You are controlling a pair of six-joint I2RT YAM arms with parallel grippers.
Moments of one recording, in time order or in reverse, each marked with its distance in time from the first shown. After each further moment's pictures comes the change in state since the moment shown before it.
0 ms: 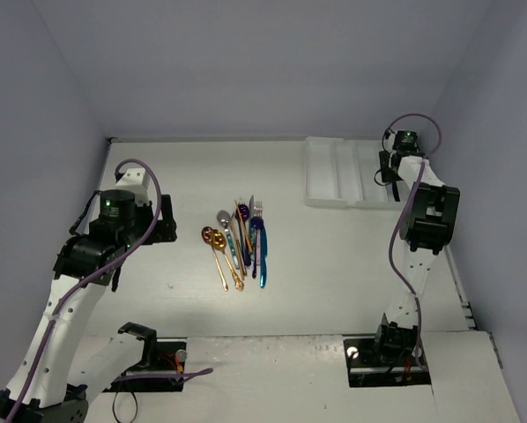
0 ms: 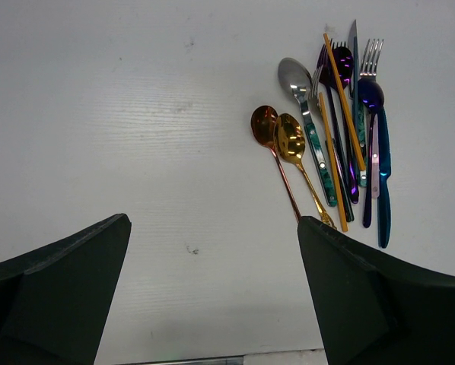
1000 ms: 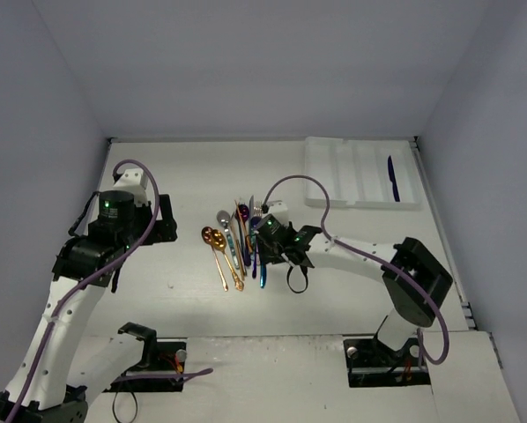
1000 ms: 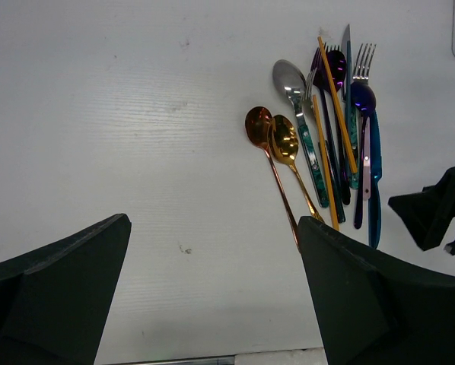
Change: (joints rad) left arm 0.000 -0.010 0.000 -0.001 0.003 -0.028; right arm 1.114 -0.638 -0.775 0.002 0.158 0.915
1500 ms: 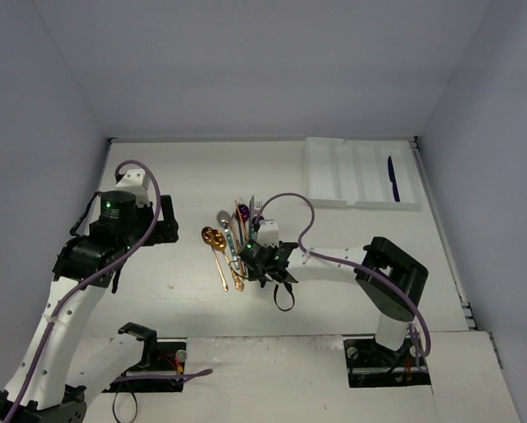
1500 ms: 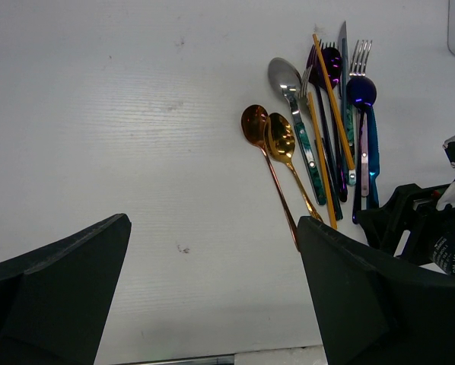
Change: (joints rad) left arm -0.016 0.000 0.000 -0.001 0.000 0.000; right arm 0.113 0.118 0.002 0.006 0.098 0.211
